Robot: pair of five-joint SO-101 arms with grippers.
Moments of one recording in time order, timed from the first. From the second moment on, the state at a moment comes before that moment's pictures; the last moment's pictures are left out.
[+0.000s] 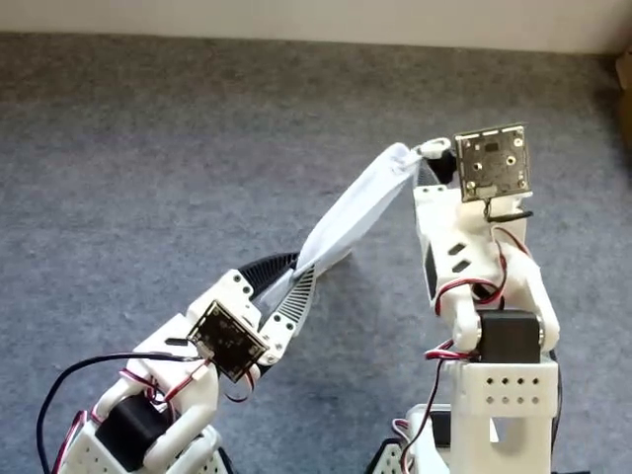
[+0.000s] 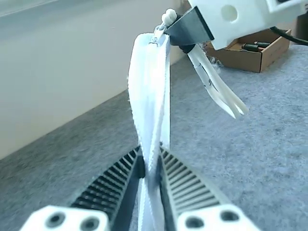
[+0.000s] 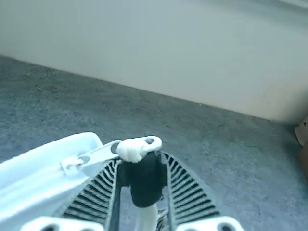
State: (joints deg) left arm 34.3 -97.9 72.0 47.1 -5.5; right arm -0.6 -57.2 39.2 42.8 13.8
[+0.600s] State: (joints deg) left arm 33.8 -97.3 71.9 47.1 -5.5; right arm 2.7 -57.2 39.3 42.8 13.9
